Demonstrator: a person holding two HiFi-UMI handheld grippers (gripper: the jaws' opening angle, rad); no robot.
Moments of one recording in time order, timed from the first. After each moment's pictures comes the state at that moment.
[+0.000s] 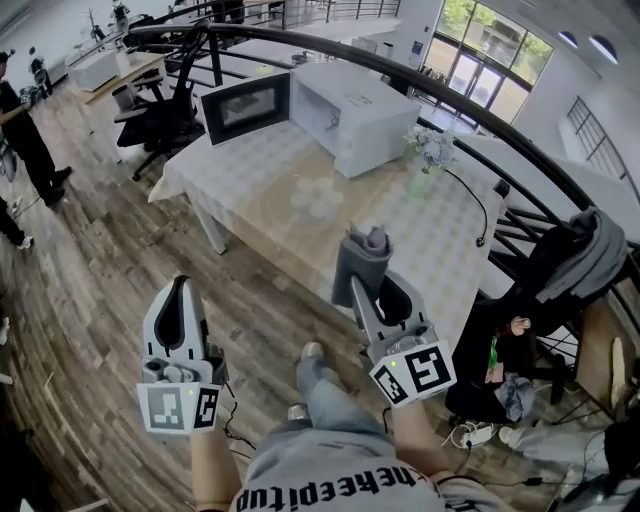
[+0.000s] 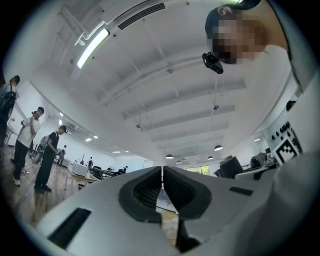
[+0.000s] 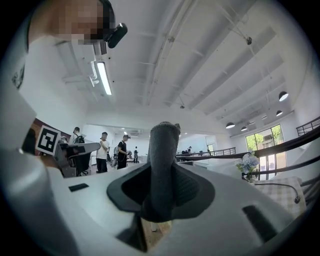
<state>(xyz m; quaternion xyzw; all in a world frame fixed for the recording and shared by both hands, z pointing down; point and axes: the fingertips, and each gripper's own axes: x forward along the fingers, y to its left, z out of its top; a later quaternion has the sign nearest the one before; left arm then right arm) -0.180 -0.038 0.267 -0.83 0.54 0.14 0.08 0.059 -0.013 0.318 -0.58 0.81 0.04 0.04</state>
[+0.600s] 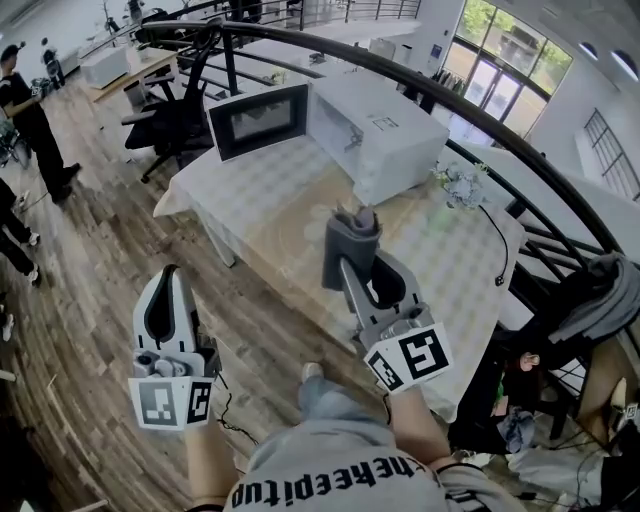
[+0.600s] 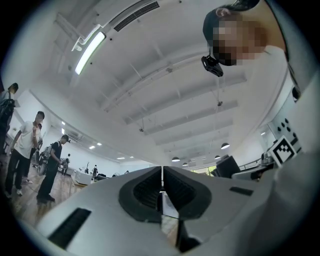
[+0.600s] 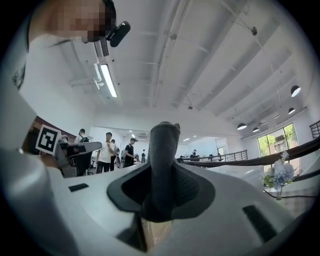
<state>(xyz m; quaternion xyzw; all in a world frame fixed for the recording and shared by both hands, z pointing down) -0.177 -0.160 0.247 -0.81 0.56 0.14 0.11 0.053 -0.163 0.300 -0.53 0.84 0.06 0.05</state>
